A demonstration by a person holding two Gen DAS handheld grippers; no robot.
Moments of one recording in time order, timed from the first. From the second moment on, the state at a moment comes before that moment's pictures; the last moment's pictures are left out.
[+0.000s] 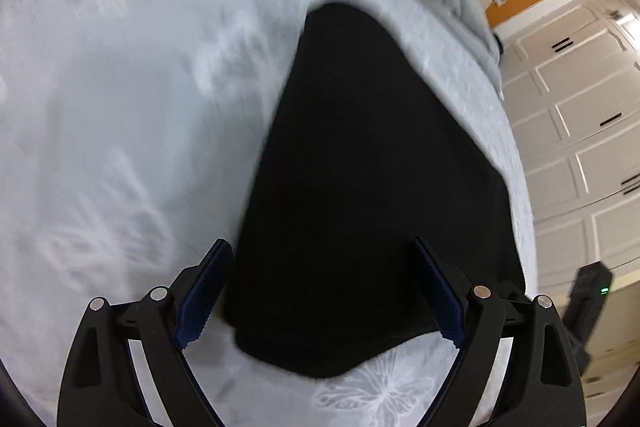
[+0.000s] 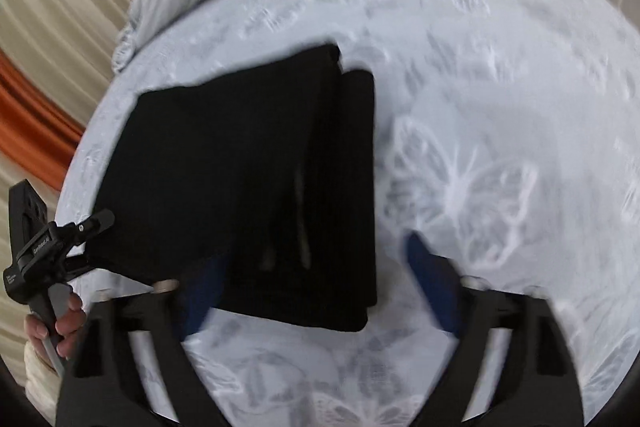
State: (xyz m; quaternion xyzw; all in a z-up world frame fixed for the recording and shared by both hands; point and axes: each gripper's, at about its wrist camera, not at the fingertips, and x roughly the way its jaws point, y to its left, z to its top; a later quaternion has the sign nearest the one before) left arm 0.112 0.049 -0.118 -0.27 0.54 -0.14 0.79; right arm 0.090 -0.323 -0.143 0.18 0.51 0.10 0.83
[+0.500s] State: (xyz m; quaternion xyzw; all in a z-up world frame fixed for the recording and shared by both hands) left arm 0.047 0.062 -0.086 -0.18 0.55 -0.12 0.81; right arm 0.032 -0.332 -0.130 0.18 0.53 0.14 0.82
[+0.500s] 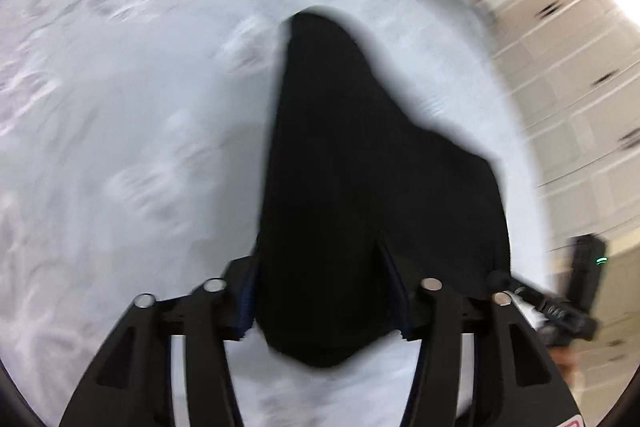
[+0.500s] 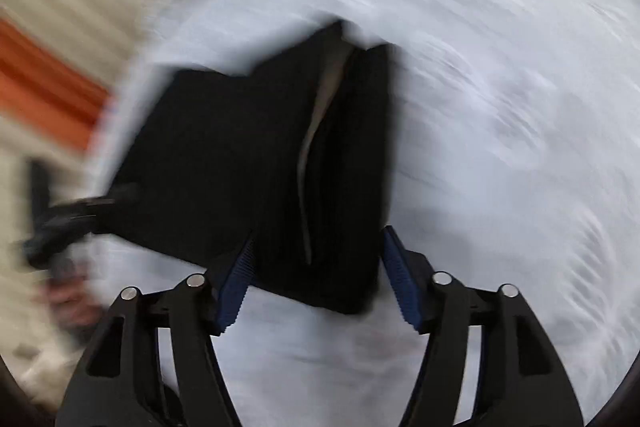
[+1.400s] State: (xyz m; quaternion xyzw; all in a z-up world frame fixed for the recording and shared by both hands) left arm 0.066 0.020 -0.080 -0.05 0.48 -0.02 0.88; right arm 0.050 -0.280 -0.045 0.06 0.35 0.10 0.93
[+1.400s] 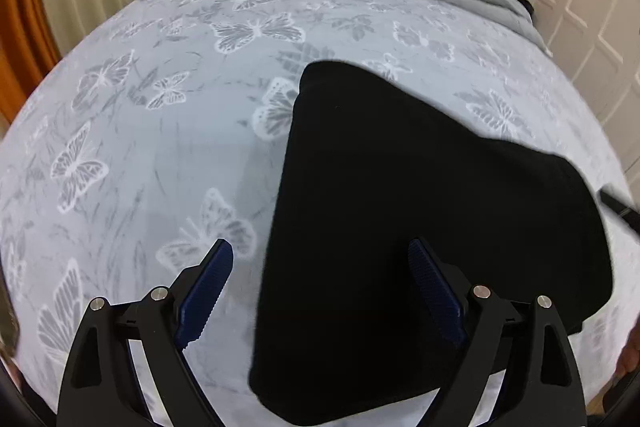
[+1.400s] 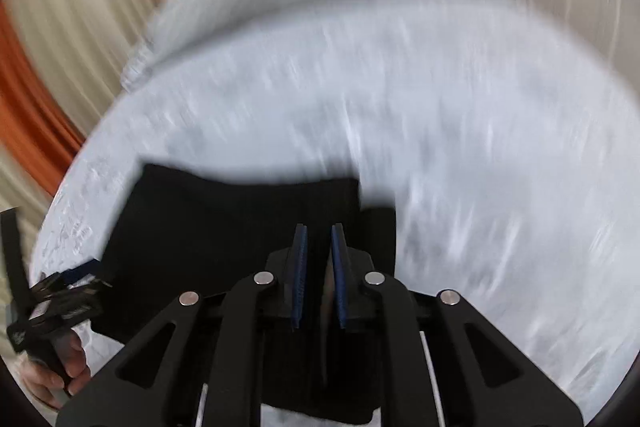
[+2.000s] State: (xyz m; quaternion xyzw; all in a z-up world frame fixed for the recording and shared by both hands) left arm 0.070 -0.013 -0.086 0.05 0.45 -0.02 0.89; right arm 0.149 -0.196 -0.106 0.04 0.45 0.14 0.88
